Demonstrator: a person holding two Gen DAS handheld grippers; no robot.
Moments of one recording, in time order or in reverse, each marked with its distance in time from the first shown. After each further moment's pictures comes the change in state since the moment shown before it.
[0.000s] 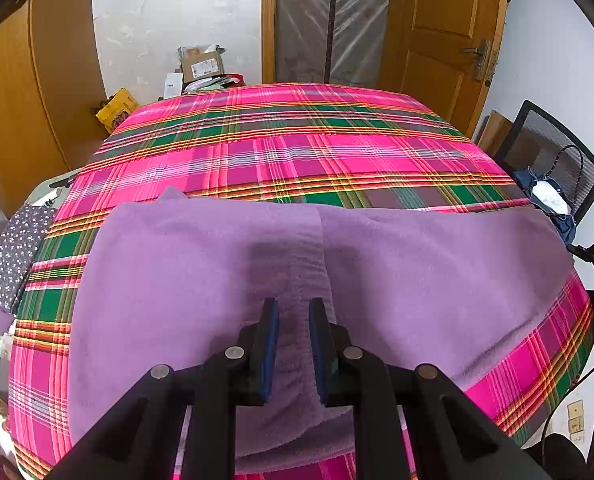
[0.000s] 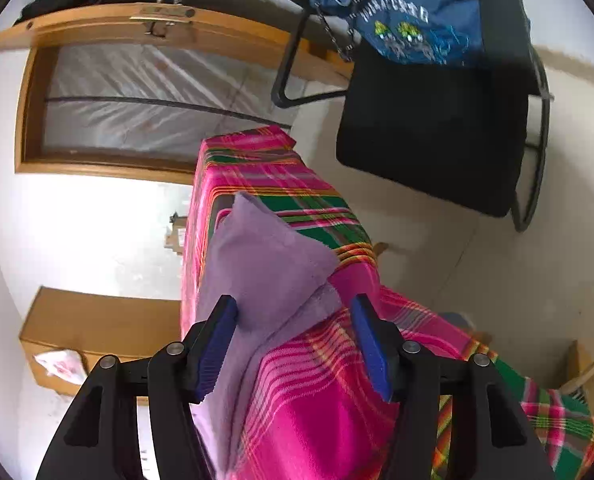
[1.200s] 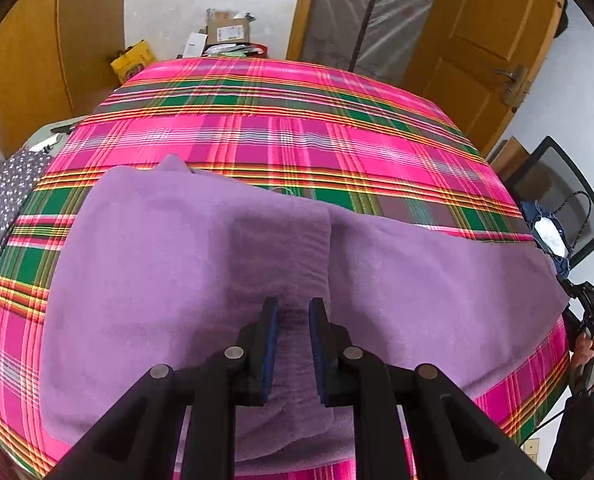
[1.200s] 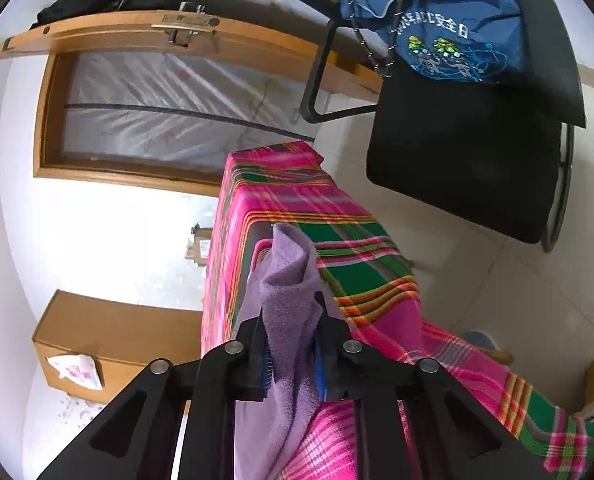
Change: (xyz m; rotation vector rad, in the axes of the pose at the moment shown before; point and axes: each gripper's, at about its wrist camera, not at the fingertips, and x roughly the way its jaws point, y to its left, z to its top) left arm 0.014 0.012 0.012 -0.184 0.085 -0.039; right arm 0.006 0.026 0.016 -0.044 -0.063 0.071
